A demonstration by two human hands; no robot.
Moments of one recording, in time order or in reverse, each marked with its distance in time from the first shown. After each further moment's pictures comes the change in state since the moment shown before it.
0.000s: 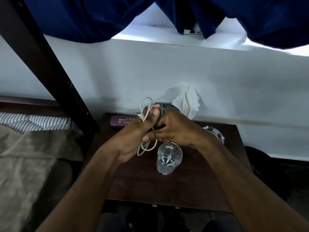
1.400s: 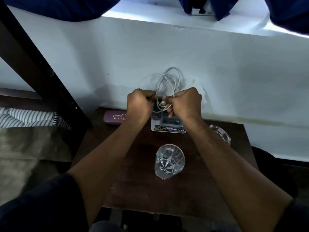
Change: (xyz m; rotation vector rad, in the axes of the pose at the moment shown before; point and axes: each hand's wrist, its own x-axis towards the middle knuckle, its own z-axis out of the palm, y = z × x) left_hand 0.118 -0.024 -0.023 0.853 0.561 0.322; right_hand 0.078 0.068 -0.015 0.203 0.781 0.329
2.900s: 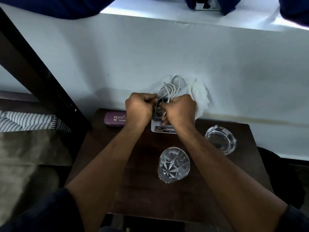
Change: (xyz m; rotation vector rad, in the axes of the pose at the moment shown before) left_hand -0.002 -0.006 0.005 -0.192 0.055 -0.175; right_hand -0.012 0.004 0.025 -0.064 0.003 0.057
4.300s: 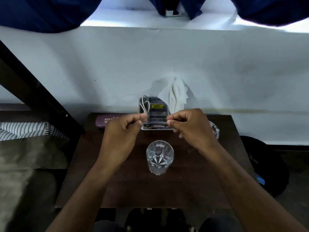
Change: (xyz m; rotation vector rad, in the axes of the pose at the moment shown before) left_hand -0.091 0.011 -0.050 0.014 -0.211 0.060; right_hand -0.064 0.028 -0.096 -0.082 -0.145 -0.175
